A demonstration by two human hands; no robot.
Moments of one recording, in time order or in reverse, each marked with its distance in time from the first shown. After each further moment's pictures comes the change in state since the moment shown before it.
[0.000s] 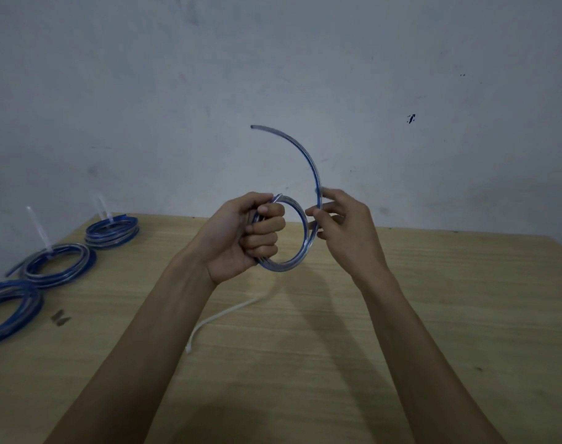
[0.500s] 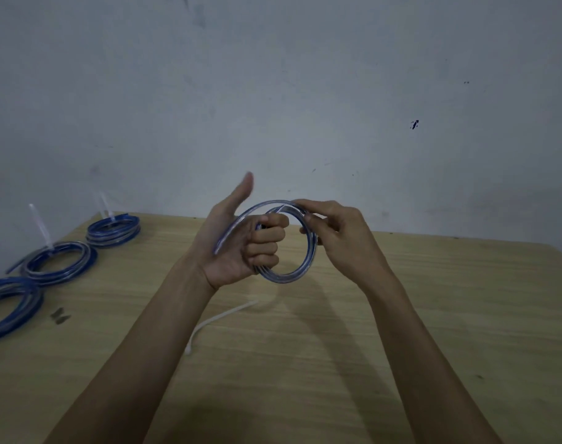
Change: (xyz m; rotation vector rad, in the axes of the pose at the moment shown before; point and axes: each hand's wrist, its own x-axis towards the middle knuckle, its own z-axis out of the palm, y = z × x) left_hand 0.000 -0.004 -0.020 -0.126 -0.187 -0.113; right_hand 0.000 0.003 -0.002 -0.057 -0.190 -0.131
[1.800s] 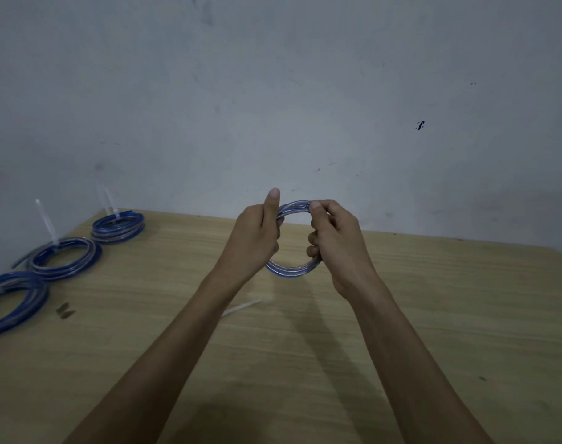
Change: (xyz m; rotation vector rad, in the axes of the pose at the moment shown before) left_hand 0.027 -0.023 0.006 1.082 0.810 0.606; right_hand -0.005 -0.017 0.027 0.330 0.132 0.223
